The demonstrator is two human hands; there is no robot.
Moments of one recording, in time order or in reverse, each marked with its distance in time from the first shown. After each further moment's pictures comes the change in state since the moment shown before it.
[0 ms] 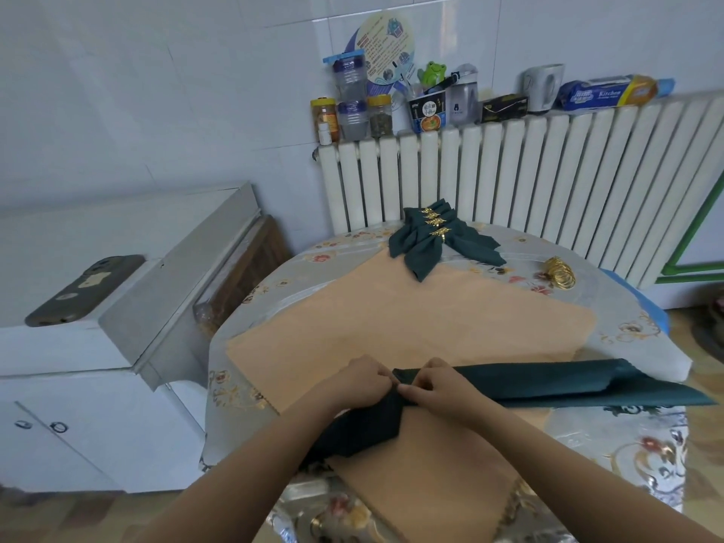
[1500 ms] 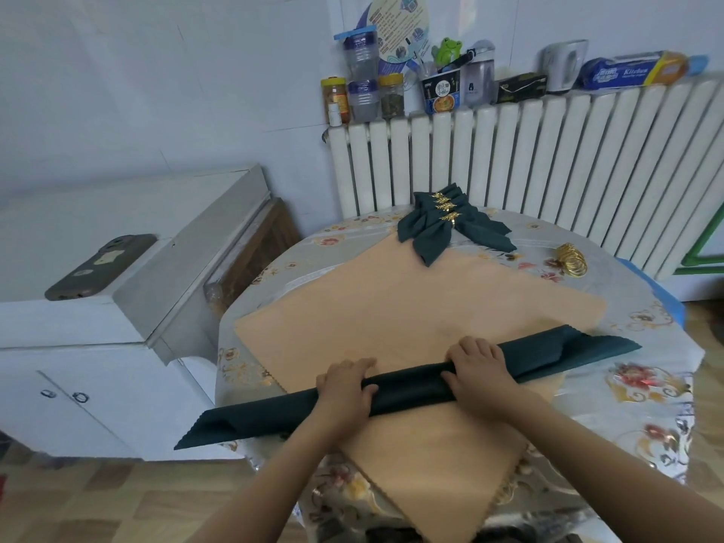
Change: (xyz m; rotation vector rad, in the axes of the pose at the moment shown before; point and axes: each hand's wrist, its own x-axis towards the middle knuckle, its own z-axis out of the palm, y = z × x) left_hand -0.031 -0.030 0.043 0.128 0.358 -0.067; right_hand -0.019 0.028 -0.013 -0.528 0.118 -0.020
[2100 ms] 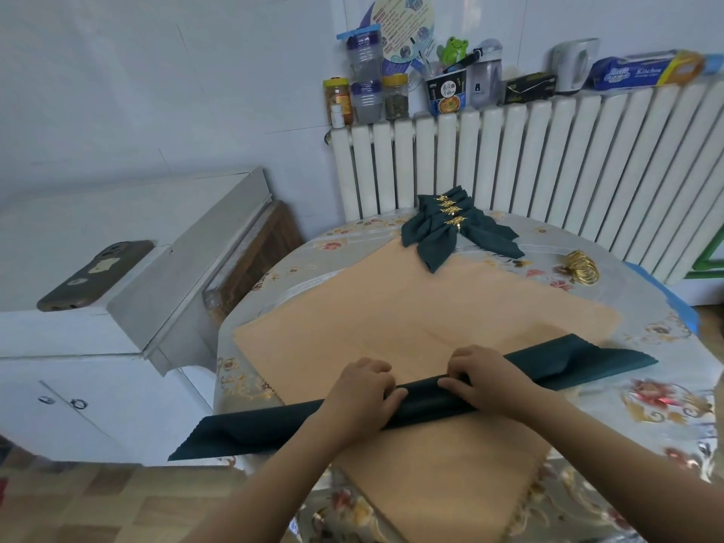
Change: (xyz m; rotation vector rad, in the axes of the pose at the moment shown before) left_hand 0.013 0.017 -0.017 0.188 -0.036 0.302; right_hand 0.018 0.014 -0.020 0.087 -0.014 -0.256
